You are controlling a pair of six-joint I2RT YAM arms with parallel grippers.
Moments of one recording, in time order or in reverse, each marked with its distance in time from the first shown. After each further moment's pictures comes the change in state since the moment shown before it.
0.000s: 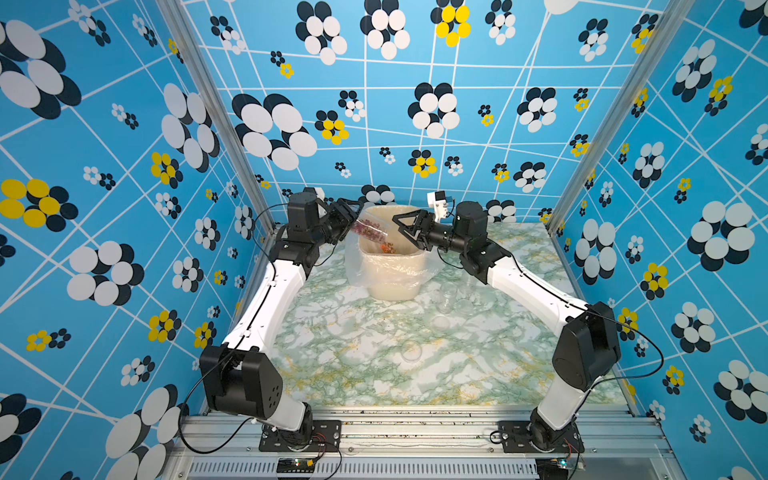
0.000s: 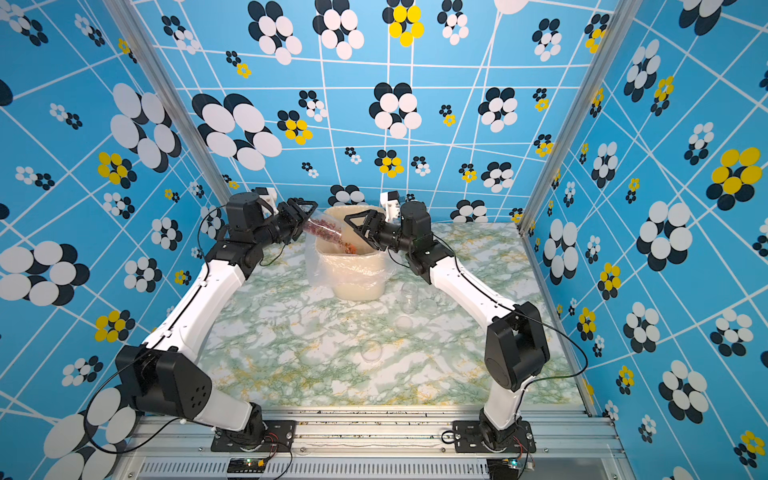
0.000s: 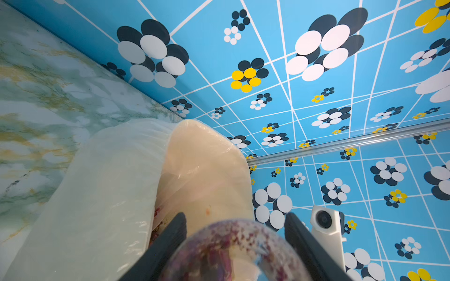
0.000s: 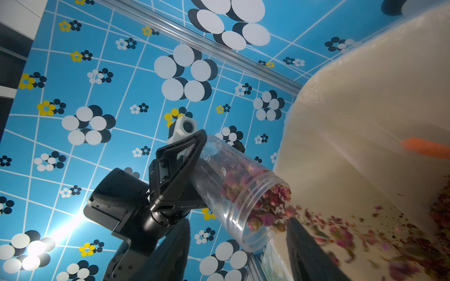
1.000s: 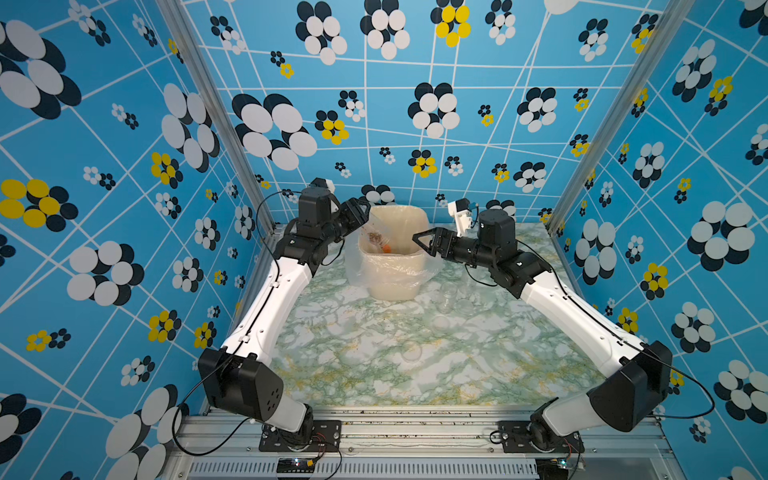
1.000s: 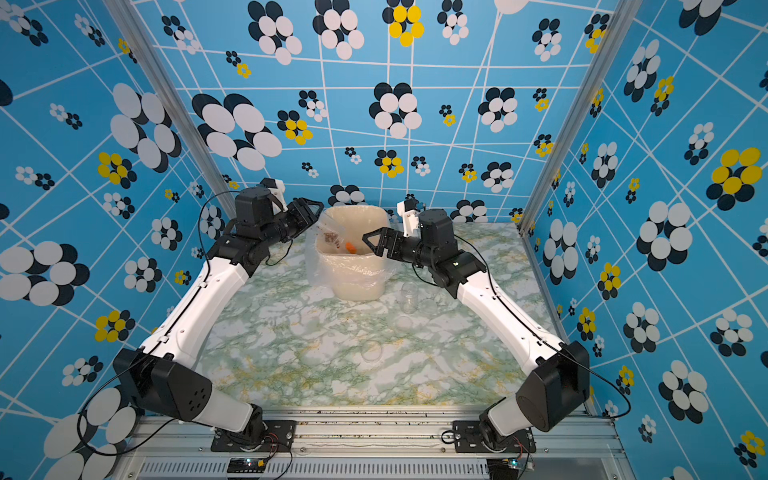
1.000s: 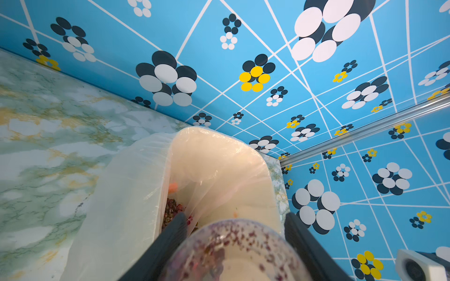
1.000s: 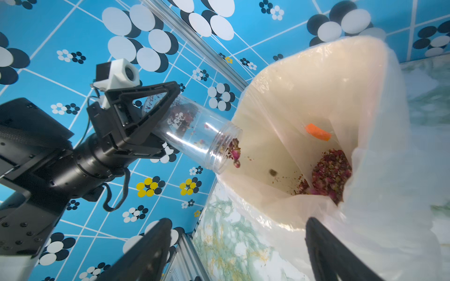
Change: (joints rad) left arm -0.106 0.000 0.112 -0.169 -0.208 0.270; right arm -0.015 -0.290 -0.140 -0.383 0.145 -0.417
